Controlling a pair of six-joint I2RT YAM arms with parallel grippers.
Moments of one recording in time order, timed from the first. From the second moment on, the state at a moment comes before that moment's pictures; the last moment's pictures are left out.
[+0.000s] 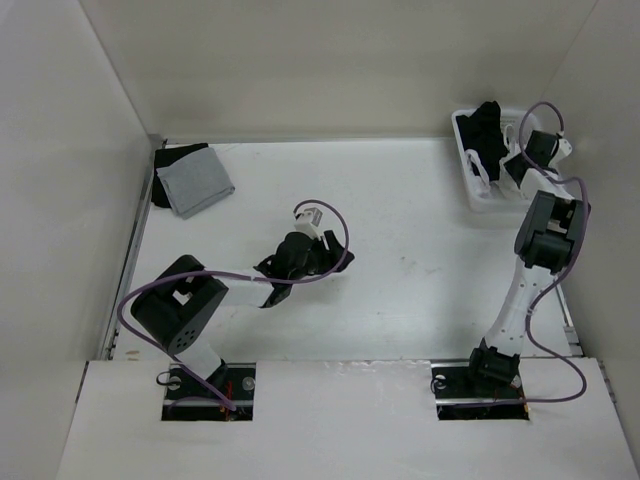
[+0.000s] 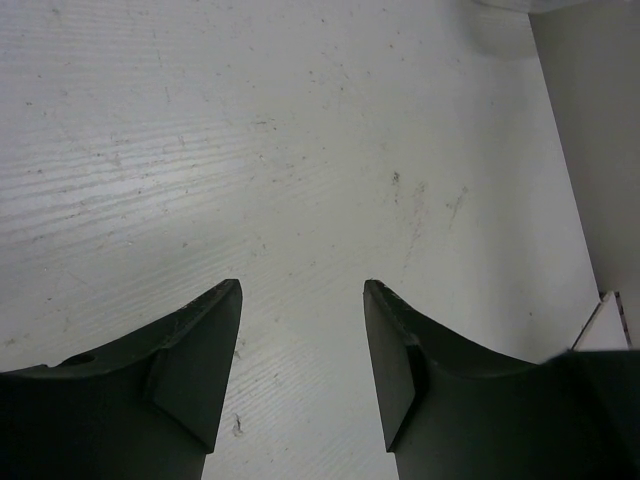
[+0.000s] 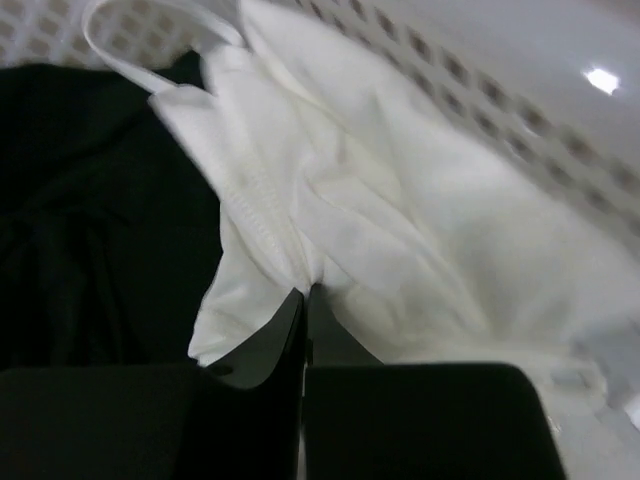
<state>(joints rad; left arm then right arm) -0.74 1.61 0.59 0.65 0.03 -0.75 -0.35 2.32 1.84 -0.09 0.13 0.63</state>
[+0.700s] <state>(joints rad) -0.64 1.43 0.46 0.67 0.00 -0.78 0.42 0.75 0.95 0.34 0.18 0.68</state>
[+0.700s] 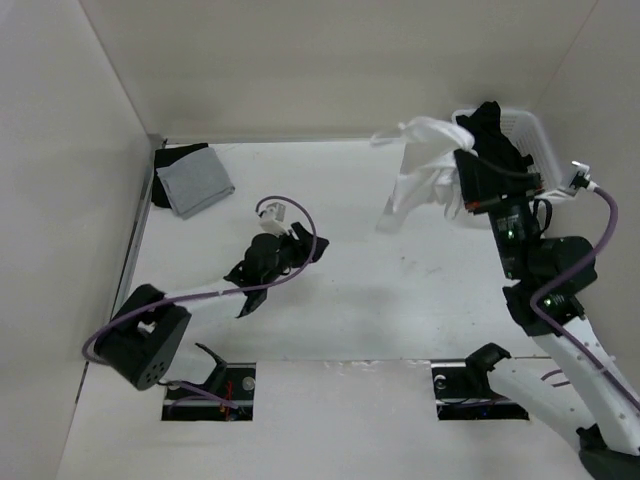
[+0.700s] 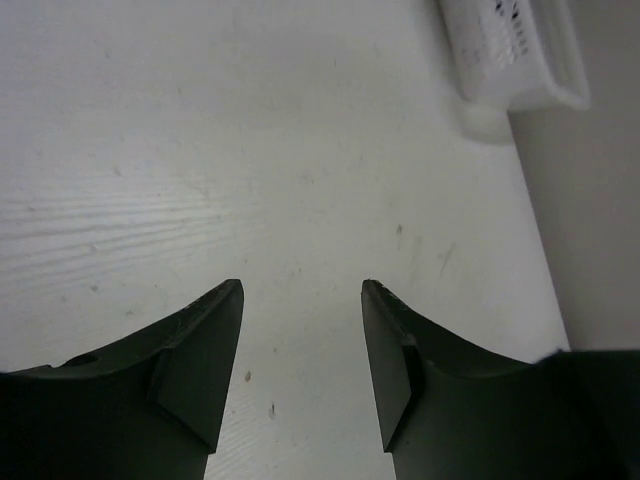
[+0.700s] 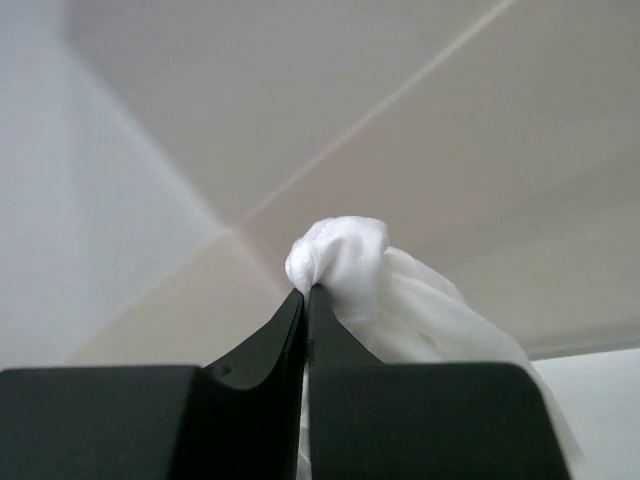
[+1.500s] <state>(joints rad) -0.51 0.98 0.26 0.34 -0.20 -0.81 0.72 1.18 0.56 0.33 0.15 0.79</state>
